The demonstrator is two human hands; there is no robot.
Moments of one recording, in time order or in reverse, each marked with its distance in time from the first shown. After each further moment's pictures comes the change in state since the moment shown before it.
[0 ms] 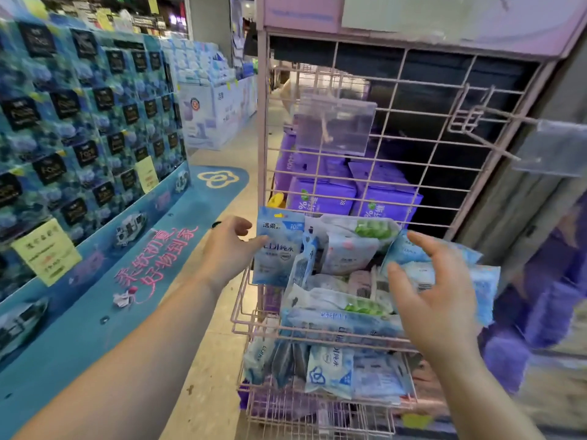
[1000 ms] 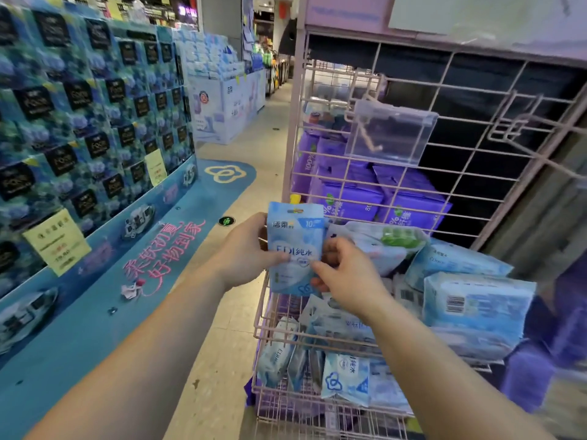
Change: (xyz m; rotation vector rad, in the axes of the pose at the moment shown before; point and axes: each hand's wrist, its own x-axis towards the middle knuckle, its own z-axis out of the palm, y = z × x) left_hand -0.004 0.003 -0.031 -0.119 -0.333 0.164; right_hand 0.024 -0.043 0.111 0.249 -0.665 0.371
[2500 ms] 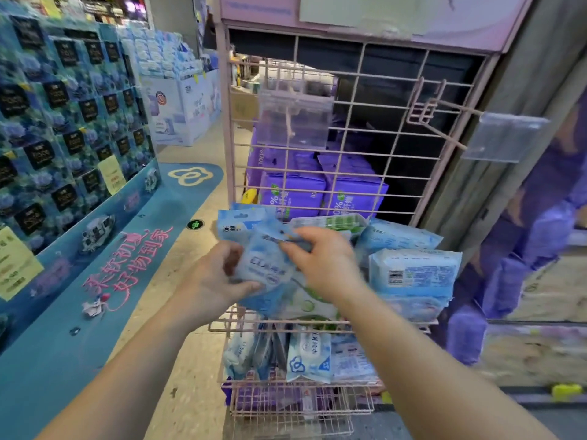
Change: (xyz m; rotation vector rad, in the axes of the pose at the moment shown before) left_hand -0.044 0.001 0.041 0.050 0.033 0.044; right_hand -0.031 -0.006 -0.036 -0.239 0.181 -0.214
